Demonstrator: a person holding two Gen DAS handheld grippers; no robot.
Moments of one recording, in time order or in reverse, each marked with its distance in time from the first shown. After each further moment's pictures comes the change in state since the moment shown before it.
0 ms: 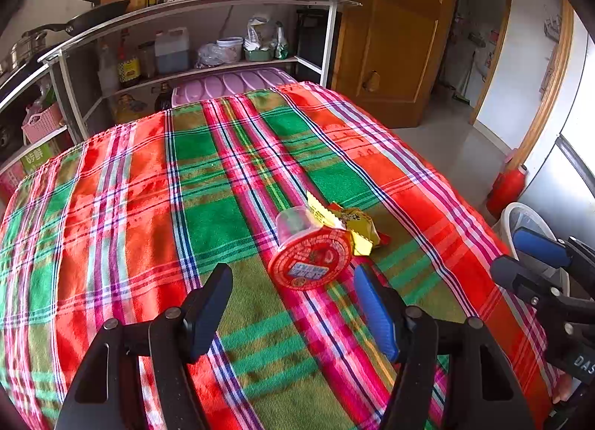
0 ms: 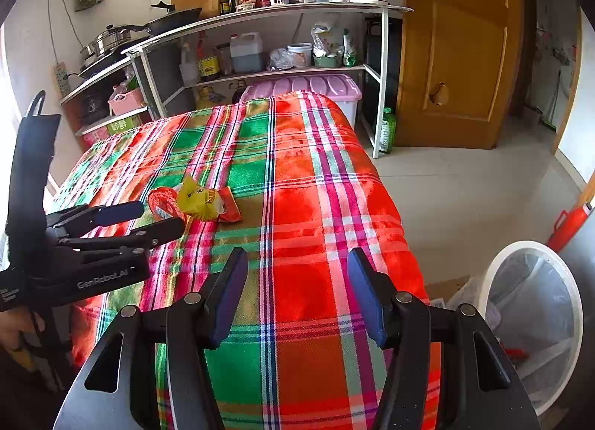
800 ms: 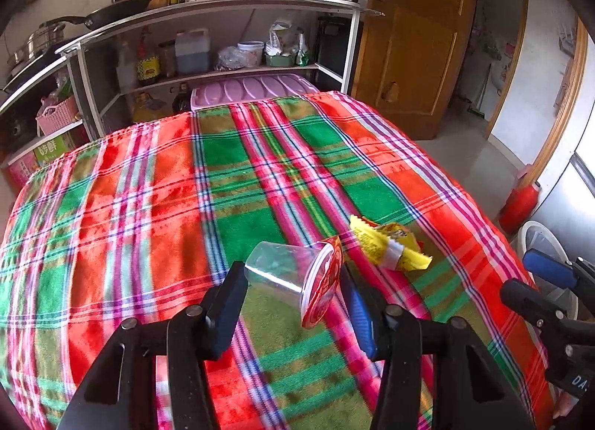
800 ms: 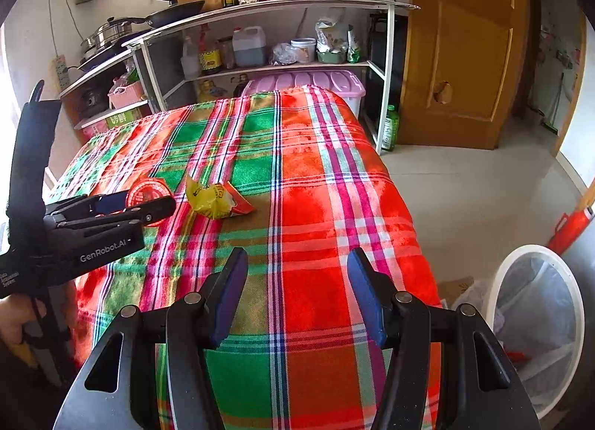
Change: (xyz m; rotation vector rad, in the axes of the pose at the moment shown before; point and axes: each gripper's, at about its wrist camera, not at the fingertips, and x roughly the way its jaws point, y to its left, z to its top) left arm 0.002 0.025 0.004 -0.051 -0.032 0.038; right arm 0.013 0.009 0.004 -0.020 0.020 0.000
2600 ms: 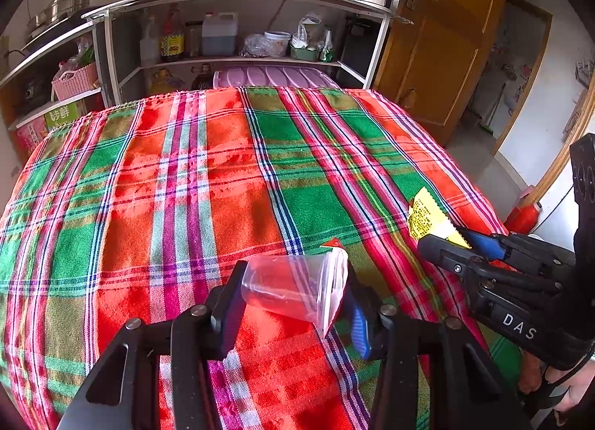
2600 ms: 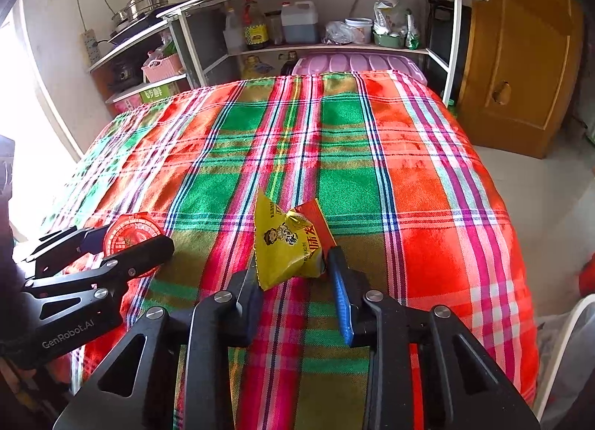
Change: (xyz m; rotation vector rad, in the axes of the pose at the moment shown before) left arm -0.006 0.047 -0.017 -0.109 0.024 -0.016; right arm 0.075 0.060 0.034 -0.081 0.084 0.149
